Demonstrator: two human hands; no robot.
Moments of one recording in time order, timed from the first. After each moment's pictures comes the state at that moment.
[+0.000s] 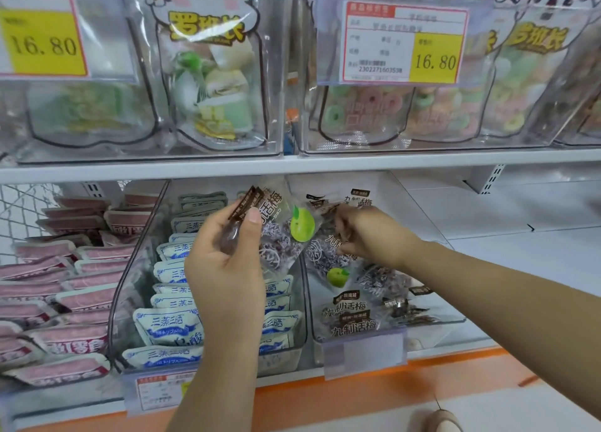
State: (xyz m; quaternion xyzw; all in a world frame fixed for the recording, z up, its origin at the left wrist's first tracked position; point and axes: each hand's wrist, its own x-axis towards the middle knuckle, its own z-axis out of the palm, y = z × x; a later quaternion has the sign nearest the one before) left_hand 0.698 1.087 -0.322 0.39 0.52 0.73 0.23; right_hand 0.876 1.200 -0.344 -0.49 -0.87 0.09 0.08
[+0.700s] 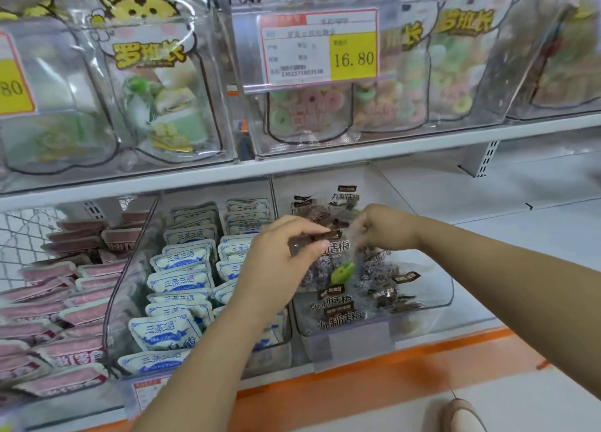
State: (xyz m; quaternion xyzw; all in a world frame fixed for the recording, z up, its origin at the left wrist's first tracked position) left_hand 0.721 1.114 -0.328 0.72 0.52 0.40 0.24; right_hand 0.915 1.193 -0.331 -0.51 -0.79 0.32 0.10
